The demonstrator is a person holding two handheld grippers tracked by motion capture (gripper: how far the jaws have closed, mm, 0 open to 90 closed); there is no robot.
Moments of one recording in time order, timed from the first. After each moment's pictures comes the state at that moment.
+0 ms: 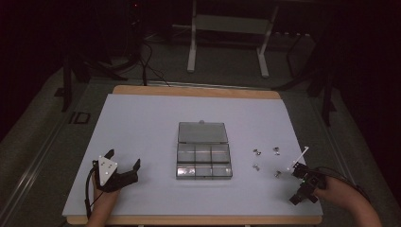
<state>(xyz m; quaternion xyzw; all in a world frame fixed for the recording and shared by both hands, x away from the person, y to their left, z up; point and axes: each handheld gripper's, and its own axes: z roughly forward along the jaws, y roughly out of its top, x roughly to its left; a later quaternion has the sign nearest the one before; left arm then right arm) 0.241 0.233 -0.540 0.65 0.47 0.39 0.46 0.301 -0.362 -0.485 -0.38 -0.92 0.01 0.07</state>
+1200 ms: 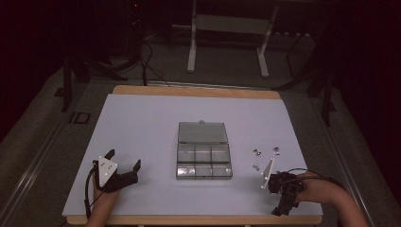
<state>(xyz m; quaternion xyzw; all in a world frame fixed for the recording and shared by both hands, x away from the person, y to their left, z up) 0.240 0.234 -0.540 0.65 0.46 0.38 0.46 0.278 -0.275 -0.476 -0.10 -0.99 -0.02 0.09</state>
